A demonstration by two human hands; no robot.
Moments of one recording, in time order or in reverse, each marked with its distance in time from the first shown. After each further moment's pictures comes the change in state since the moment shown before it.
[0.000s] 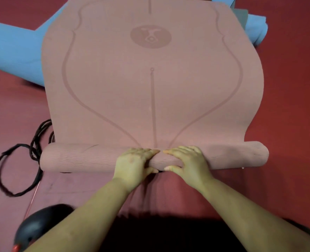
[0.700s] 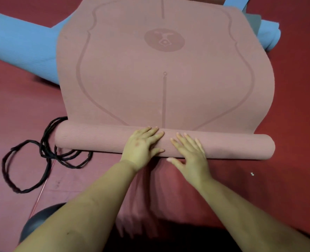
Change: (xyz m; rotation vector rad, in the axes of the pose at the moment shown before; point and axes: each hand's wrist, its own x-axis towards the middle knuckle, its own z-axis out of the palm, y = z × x) left_hand 0.037 -0.031 0.001 -0.061 -0.021 0.030; right_hand 0.020 -0.012 0.019 0.006 0.141 0.060
